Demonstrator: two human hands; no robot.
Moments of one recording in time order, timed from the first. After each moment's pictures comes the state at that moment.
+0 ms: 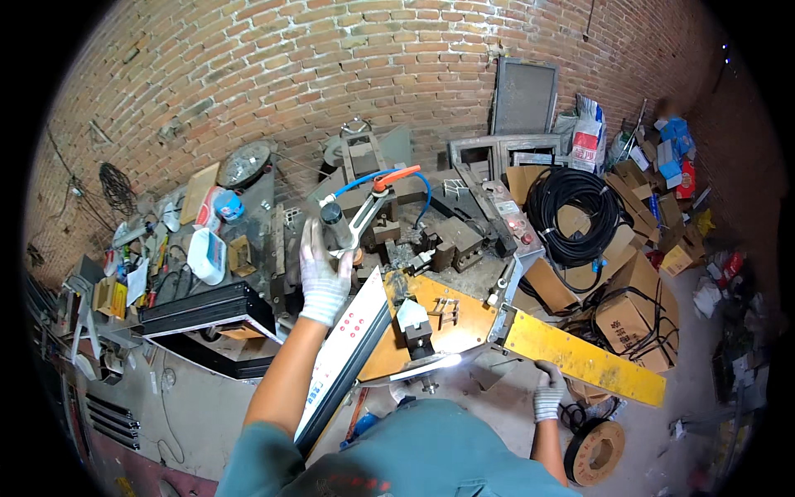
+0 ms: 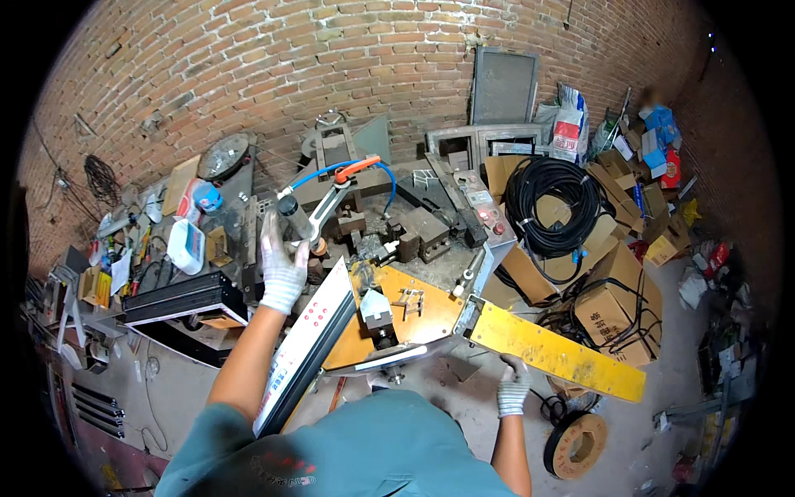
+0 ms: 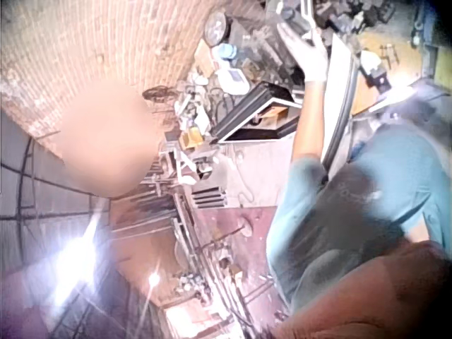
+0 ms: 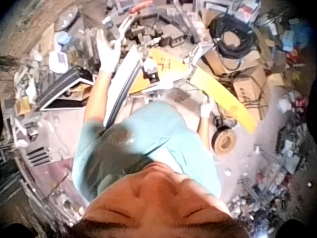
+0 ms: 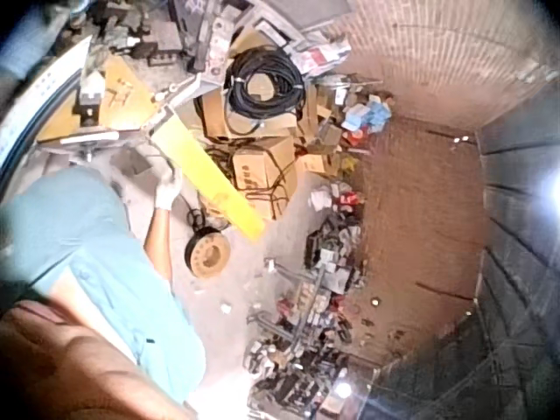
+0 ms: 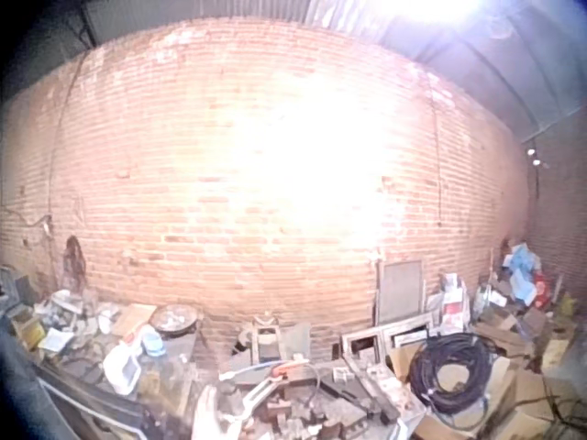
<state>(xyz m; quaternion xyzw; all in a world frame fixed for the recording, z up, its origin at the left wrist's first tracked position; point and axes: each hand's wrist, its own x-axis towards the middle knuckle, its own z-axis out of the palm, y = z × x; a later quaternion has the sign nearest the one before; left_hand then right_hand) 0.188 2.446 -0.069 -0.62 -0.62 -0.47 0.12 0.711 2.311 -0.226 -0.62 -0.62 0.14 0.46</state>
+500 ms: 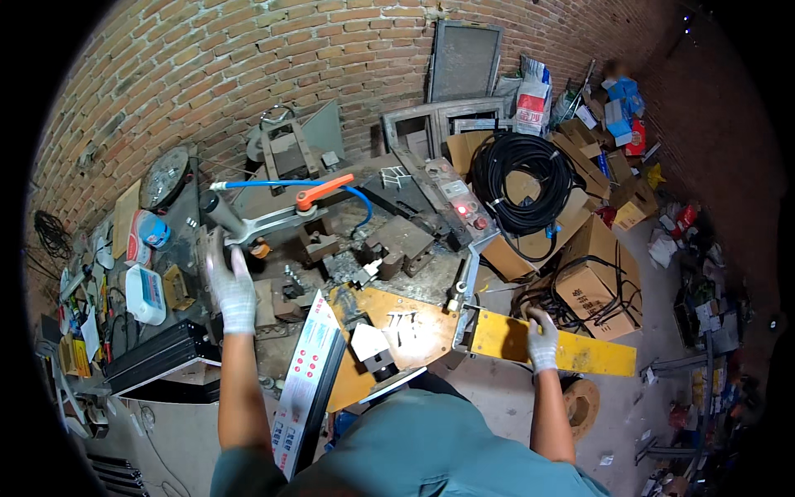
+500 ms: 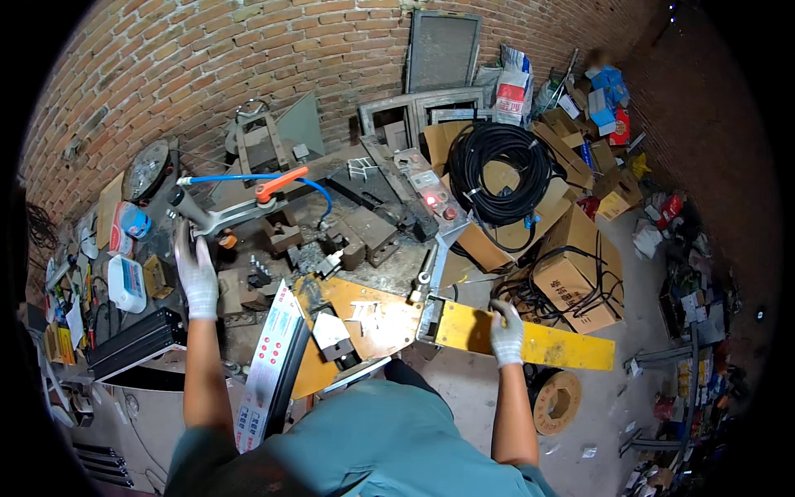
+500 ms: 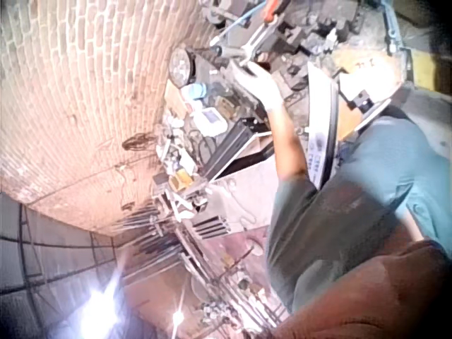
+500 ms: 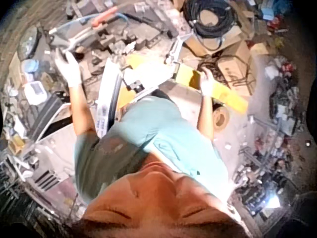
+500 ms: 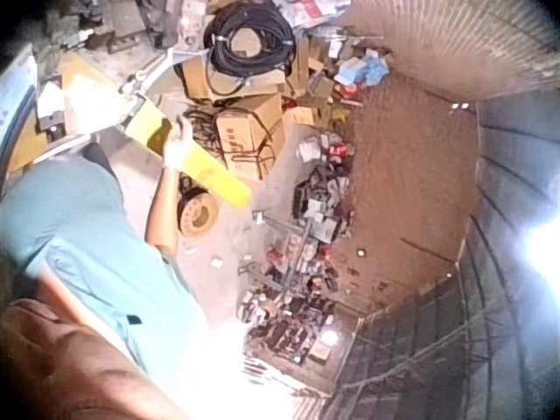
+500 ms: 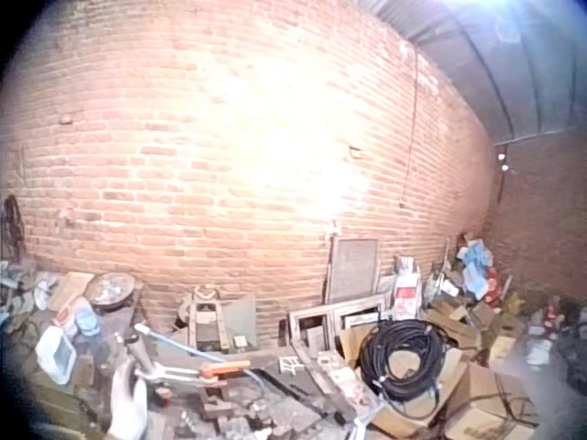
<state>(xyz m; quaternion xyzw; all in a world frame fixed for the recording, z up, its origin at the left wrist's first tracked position) 0.118 2.542 -0.088 -0.54 -0.68 -0.50 0.05 0.733 2.435 -0.177 -0.71 -0.60 0.09 0.37</state>
